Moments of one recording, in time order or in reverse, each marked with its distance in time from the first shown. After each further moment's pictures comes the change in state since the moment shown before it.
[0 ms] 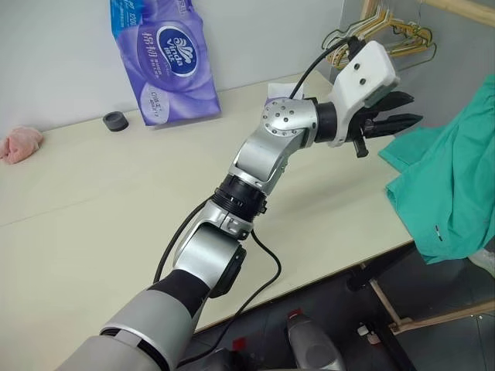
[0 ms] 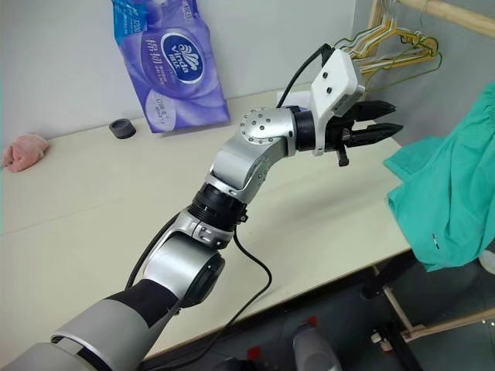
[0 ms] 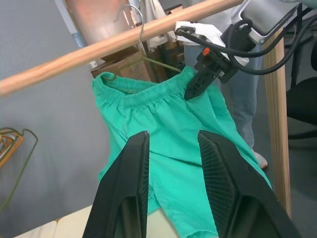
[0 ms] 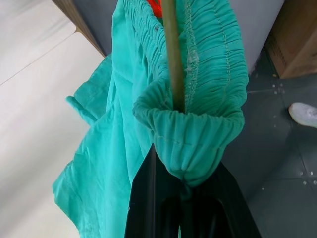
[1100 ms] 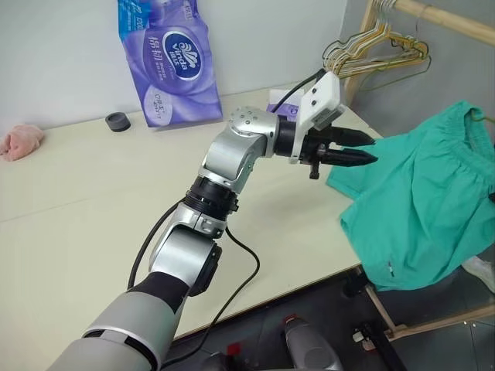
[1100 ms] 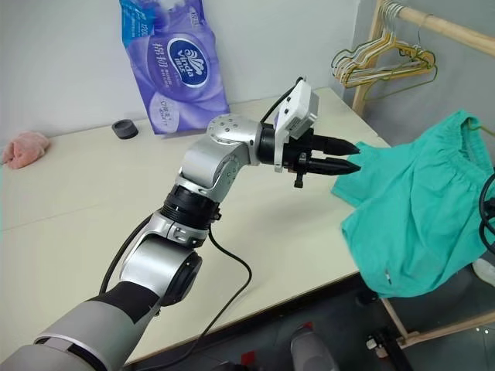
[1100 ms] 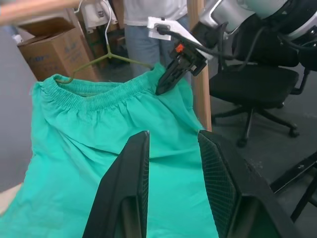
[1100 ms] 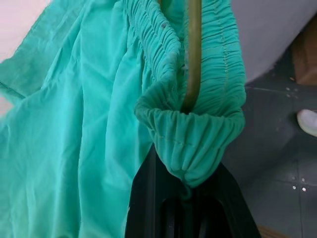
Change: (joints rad) left arm 0.057 0.136 0.008 -0.050 -0.074 0.135 -0.329; right arm 0.650 0.092 -0.328 -0.644 0.118 0.123 0.095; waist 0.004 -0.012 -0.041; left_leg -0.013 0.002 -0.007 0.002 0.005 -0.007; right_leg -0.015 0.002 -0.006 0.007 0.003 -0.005
